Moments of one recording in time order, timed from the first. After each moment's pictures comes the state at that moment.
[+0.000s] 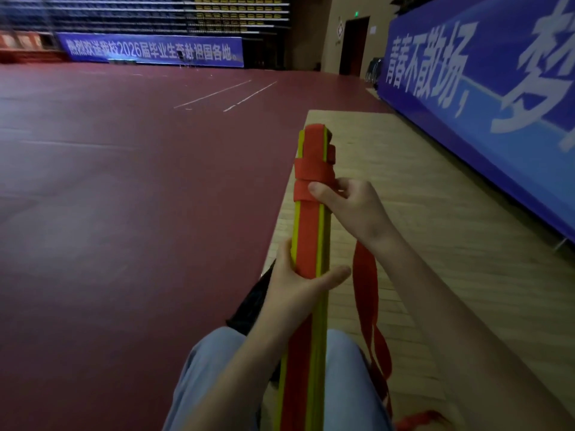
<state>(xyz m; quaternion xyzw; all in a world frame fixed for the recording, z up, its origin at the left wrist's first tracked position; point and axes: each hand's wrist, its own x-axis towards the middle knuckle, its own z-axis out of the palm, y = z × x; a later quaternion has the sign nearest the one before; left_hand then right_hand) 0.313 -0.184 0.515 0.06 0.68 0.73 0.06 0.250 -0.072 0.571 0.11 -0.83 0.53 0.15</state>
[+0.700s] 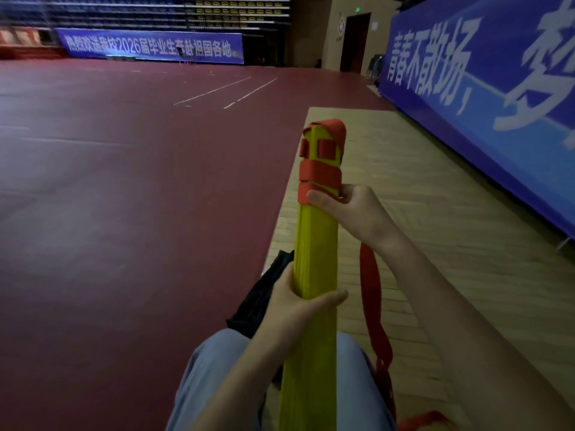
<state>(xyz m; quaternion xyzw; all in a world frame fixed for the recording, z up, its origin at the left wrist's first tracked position) 0.308 -0.189 0.490 0.04 0.64 0.76 0.11 0.234 -0.065 0.563 0.13 -0.84 0.52 0.10</state>
